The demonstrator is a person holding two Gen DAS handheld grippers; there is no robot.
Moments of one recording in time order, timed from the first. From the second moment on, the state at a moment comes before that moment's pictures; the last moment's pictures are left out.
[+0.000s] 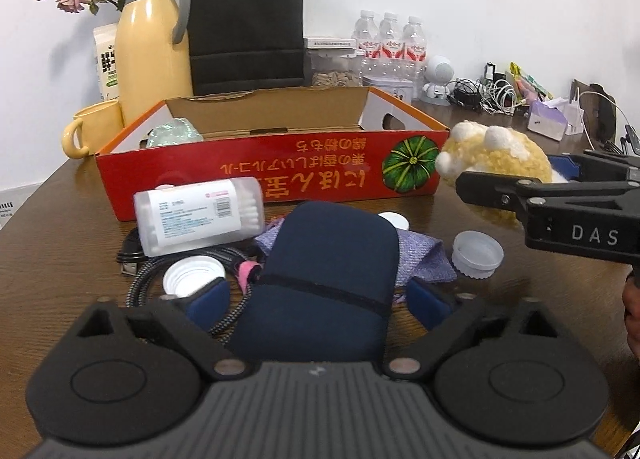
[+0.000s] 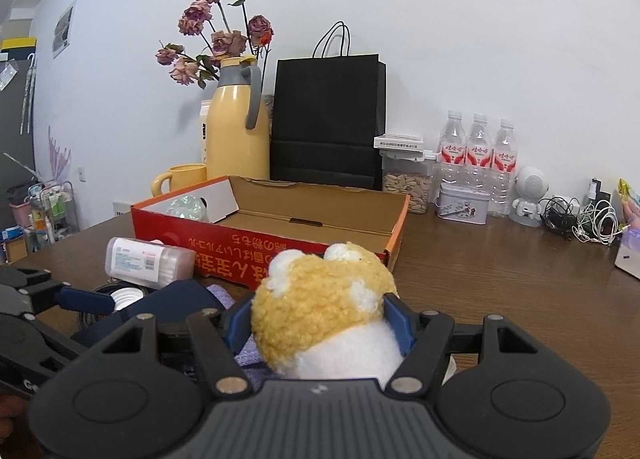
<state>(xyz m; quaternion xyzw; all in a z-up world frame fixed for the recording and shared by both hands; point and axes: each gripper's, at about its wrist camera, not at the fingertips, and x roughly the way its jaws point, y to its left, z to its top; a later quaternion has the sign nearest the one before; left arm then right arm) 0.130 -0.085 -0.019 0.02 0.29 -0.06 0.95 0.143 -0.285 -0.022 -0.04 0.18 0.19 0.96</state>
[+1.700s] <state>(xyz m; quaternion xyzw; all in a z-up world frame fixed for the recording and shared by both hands) 0.342 -0.004 0.058 -0.08 0.25 0.02 0.97 0.324 -0.172 0.018 -0.10 0.16 0.19 0.96</state>
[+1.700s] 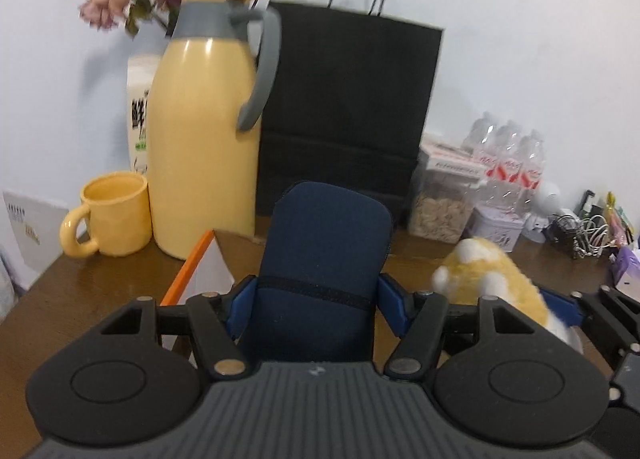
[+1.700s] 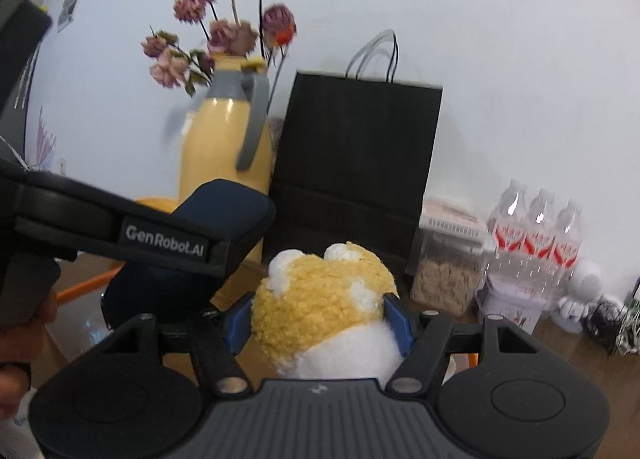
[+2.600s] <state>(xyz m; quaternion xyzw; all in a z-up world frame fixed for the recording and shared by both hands) 0.331 -0.007 0.054 -0.06 0.21 0.04 0.97 0.334 -0.182 0.014 -0.07 0.19 0.18 0.96</state>
